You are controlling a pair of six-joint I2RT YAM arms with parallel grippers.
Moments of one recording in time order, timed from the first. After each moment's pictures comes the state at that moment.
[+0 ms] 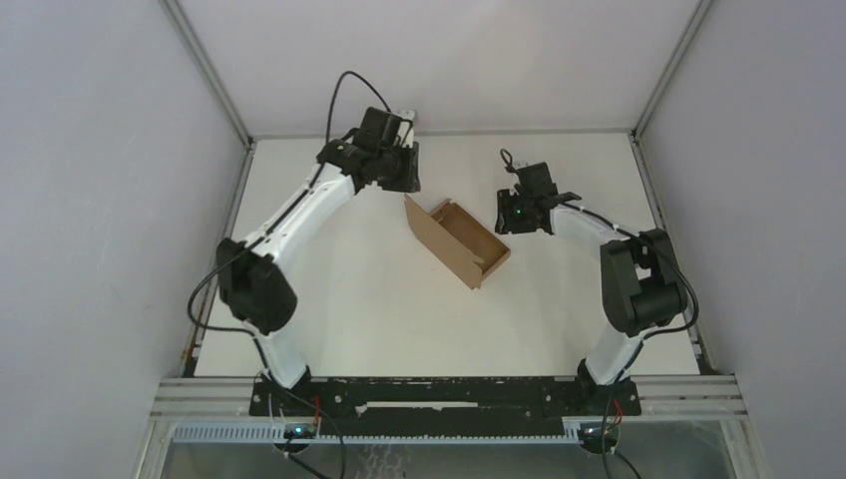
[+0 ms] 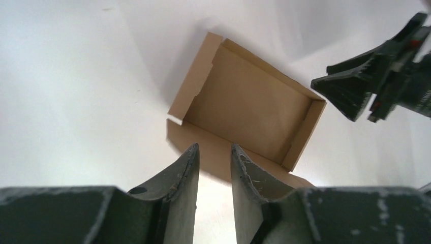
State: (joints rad) left arm -0.52 1.87 1.82 -0.78 0.09 -0.27; right arm 0.29 1.72 1.12 -0.32 -0.13 0.19
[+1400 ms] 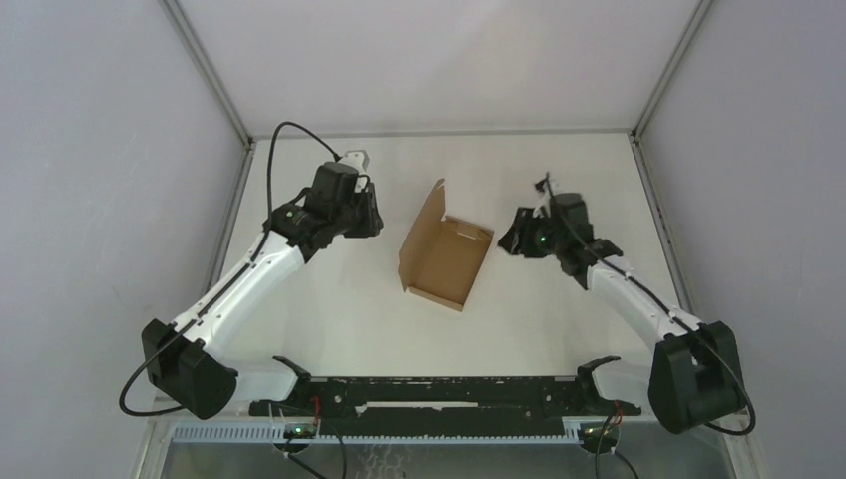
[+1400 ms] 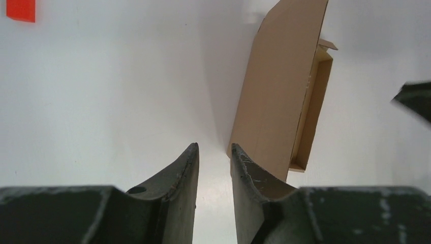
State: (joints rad) left arm -0.52 1.29 1.23 -0.66 -0.09 -0.41; right arm 0.37 1.21 0.74 -0.24 -0.25 0.40
